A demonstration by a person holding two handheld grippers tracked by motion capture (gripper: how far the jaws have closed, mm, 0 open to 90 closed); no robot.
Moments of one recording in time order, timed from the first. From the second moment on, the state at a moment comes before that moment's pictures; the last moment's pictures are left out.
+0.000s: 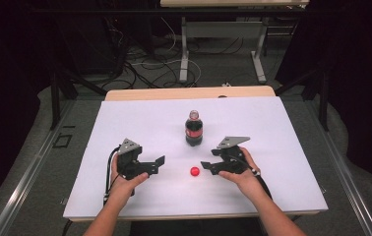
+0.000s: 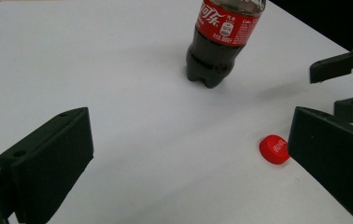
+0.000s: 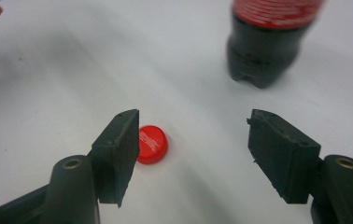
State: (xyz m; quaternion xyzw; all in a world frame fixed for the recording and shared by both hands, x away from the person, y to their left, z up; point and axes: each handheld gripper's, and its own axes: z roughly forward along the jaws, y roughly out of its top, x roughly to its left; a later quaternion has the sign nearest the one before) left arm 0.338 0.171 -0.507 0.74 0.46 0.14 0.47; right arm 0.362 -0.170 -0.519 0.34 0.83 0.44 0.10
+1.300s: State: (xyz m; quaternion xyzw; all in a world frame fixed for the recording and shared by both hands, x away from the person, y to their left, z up) left arm 0.325 0.236 -0.534 0.71 0.52 0.18 0.43; right arm 0.335 -0.319 -0.546 0.52 0.70 0.43 0.23
